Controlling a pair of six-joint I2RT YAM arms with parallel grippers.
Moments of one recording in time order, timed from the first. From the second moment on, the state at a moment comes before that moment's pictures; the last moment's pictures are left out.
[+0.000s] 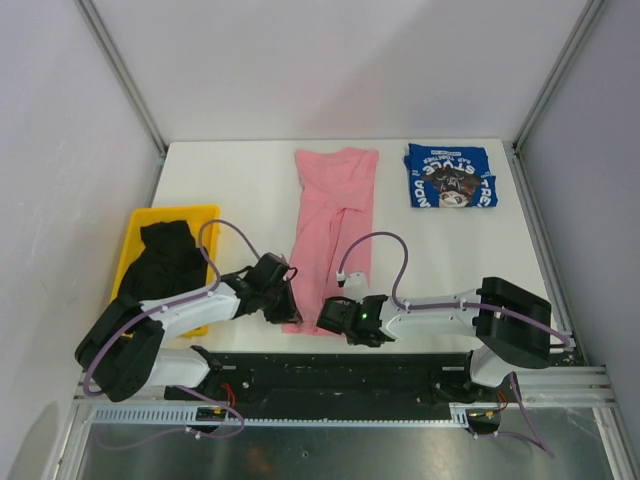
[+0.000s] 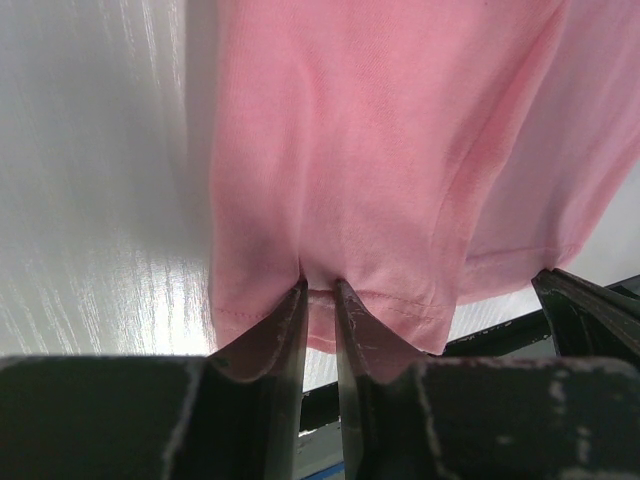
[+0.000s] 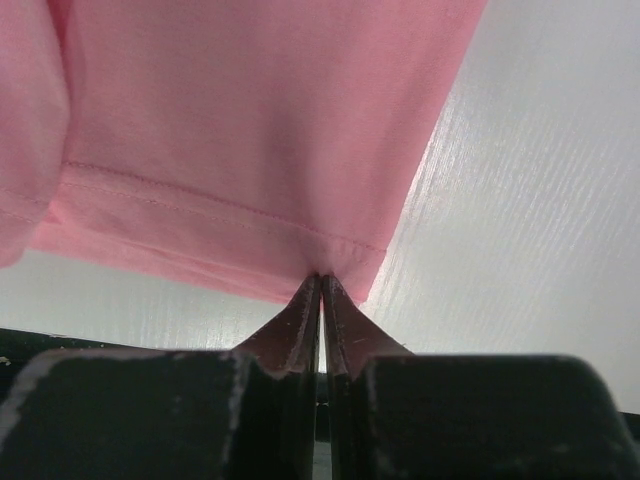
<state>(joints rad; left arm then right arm) -0.69 1.29 0.53 -0.35 0.13 -0.89 1.28 1.61 0.91 -0.62 0.46 0.99</state>
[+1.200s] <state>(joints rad) -0.69 1.29 0.53 -0.34 0.14 -0.89 1.28 1.50 0.85 -0.68 0.48 1.02</state>
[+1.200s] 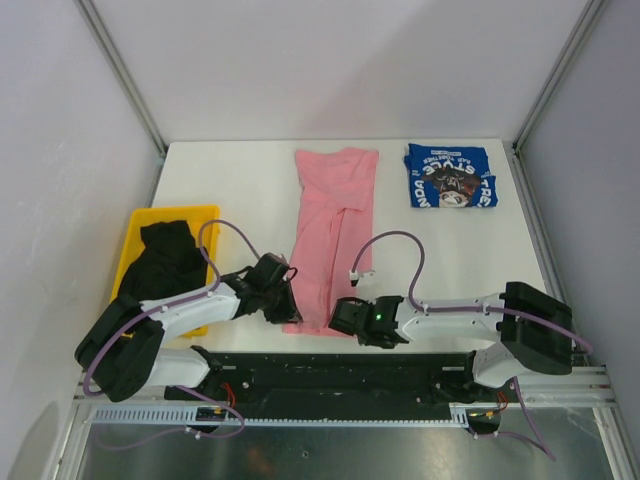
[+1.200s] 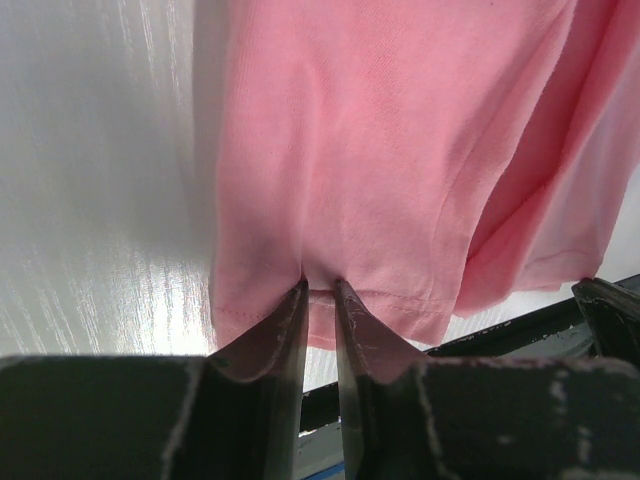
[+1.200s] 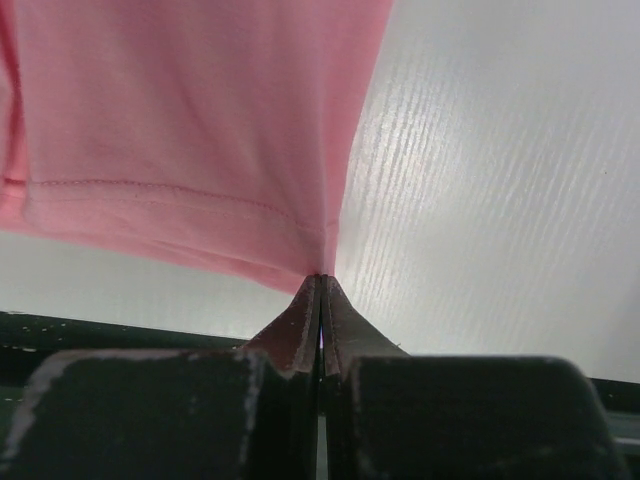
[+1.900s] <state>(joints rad) -0.77 1.03 0.51 -0.47 0.15 -0.91 1.20 1.23 0.82 -0.64 0.40 1.02</state>
